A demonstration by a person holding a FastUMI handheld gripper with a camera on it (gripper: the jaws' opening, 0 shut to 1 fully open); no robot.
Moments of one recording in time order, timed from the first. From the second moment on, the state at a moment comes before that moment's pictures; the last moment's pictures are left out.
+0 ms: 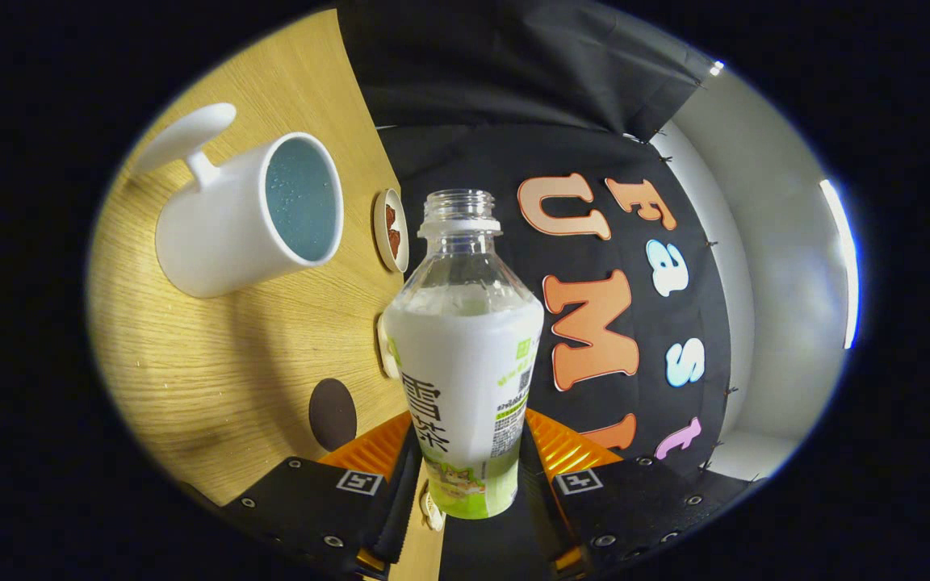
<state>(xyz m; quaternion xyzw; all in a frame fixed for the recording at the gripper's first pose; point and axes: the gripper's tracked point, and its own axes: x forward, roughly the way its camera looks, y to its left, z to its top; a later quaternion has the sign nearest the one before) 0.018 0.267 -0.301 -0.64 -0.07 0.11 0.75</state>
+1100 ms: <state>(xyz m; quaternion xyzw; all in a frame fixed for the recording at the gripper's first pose) 0.018 0.270 -0.304 -0.71 -0.09 0.10 0.69</state>
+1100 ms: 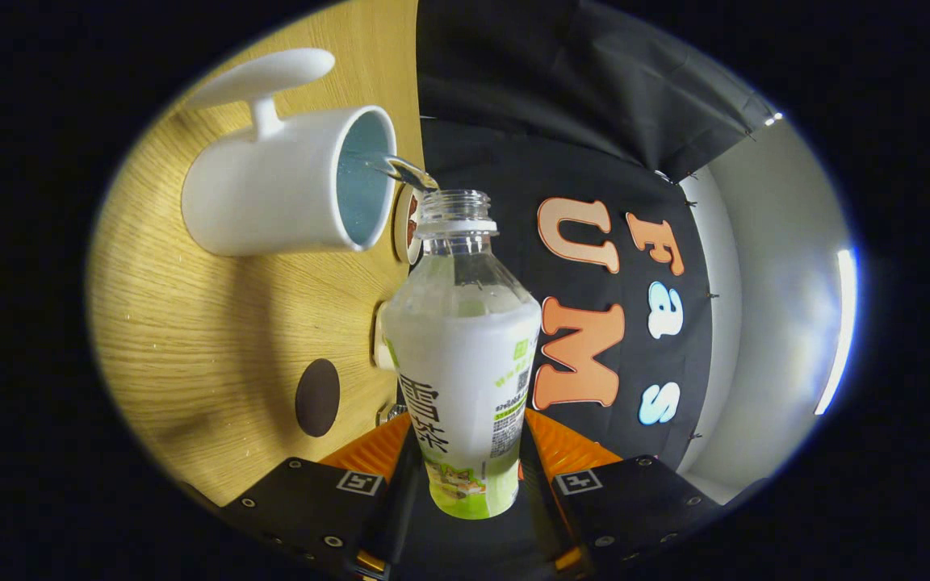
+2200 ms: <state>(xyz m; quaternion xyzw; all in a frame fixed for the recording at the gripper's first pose) 0.022 0.270 -0.278 -0.73 -0.11 0.08 0.67</state>
